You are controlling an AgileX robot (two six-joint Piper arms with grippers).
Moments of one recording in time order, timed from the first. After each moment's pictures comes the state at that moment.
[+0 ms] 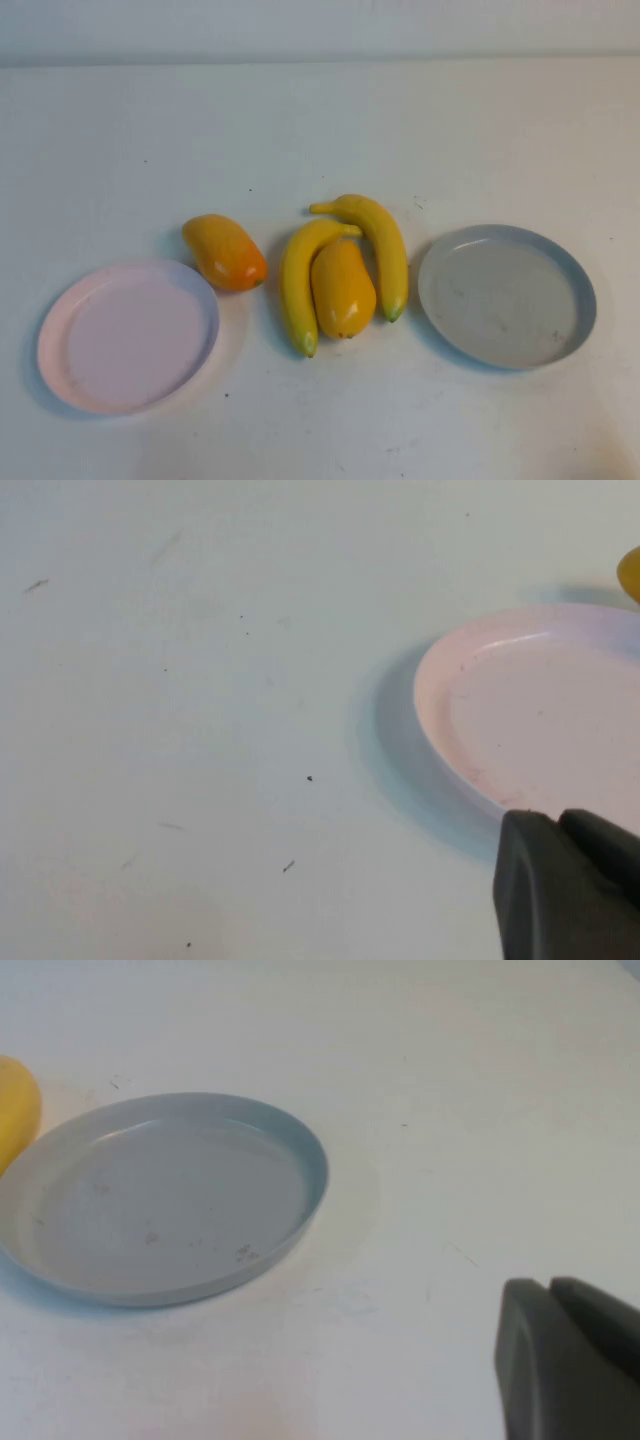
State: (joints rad) right arm 0.03 -0.01 0.02 0.07 0.35 -0.03; left arm -0.02 -0.01 0.03 0.15 0.38 -0.15
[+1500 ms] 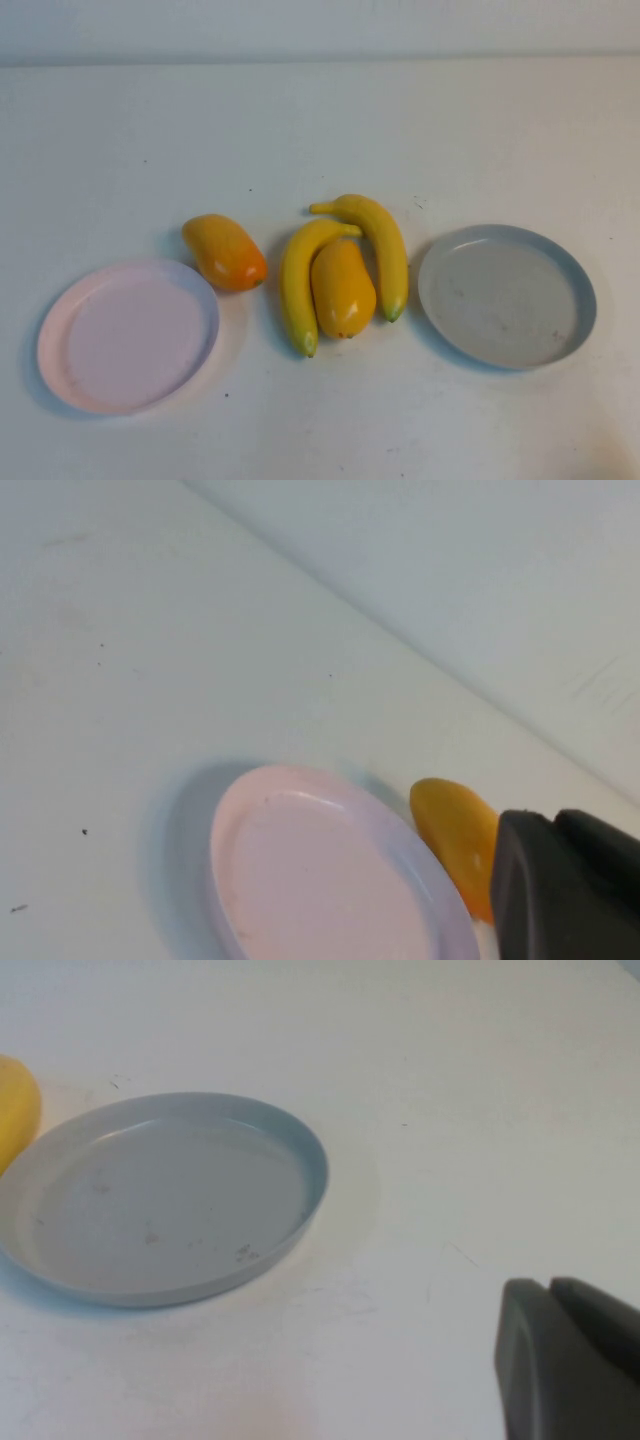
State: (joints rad) right arm 0.03 -0.01 0.02 0.07 0.35 -0.03; left arm -0.02 0.00 -0.08 -0.08 0.29 -0.53
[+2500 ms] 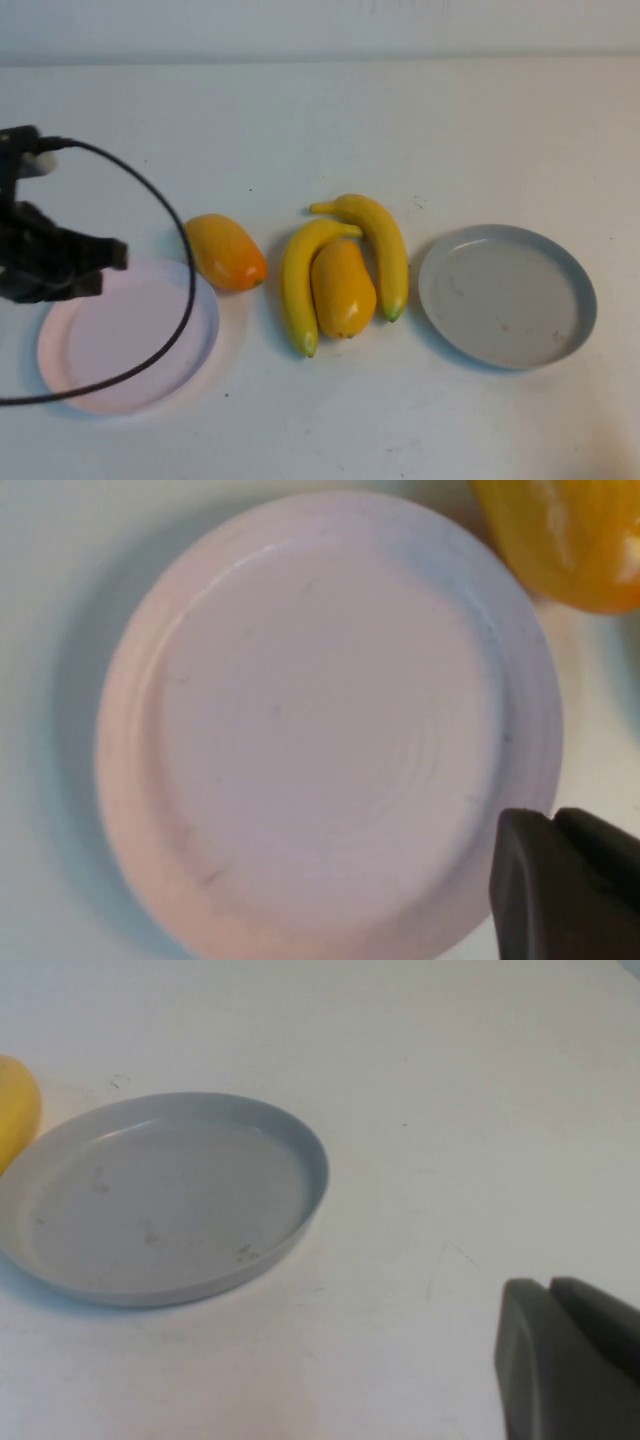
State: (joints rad) right arm 0.03 -0.01 0.02 0.07 0.35 -0.03; left arm -0.13 1.29 -0.97 -0.22 0.84 0.06
